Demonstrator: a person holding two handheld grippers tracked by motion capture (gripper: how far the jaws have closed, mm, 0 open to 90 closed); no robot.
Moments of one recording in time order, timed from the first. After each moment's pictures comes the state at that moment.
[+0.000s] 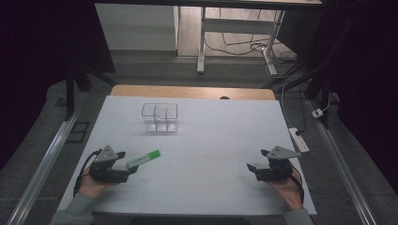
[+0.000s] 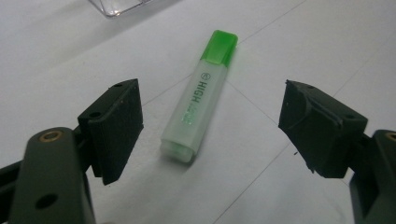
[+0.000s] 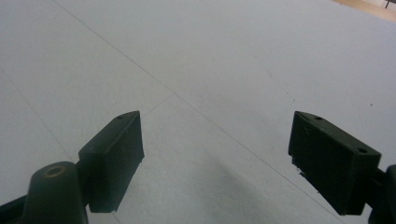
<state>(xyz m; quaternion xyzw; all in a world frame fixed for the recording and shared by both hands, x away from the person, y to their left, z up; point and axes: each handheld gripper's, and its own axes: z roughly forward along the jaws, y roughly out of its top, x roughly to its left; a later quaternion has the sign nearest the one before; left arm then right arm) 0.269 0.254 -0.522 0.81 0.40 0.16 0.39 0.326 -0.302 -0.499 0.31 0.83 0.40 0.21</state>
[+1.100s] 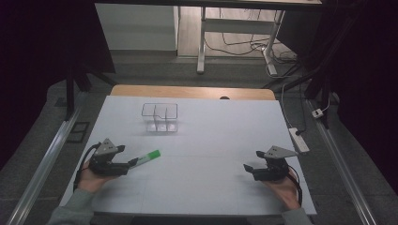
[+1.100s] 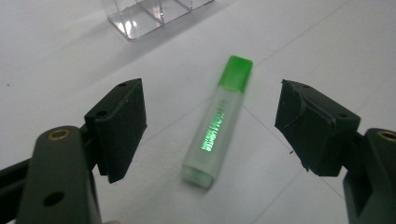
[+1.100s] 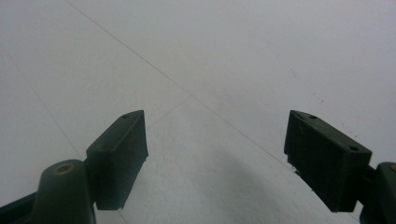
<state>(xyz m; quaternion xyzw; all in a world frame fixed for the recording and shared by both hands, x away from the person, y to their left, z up) 0.282 0.253 -0.505 0.80 0.41 0.18 0.39 0.331 -0.297 -0.507 0.31 0.83 0.42 0.18</state>
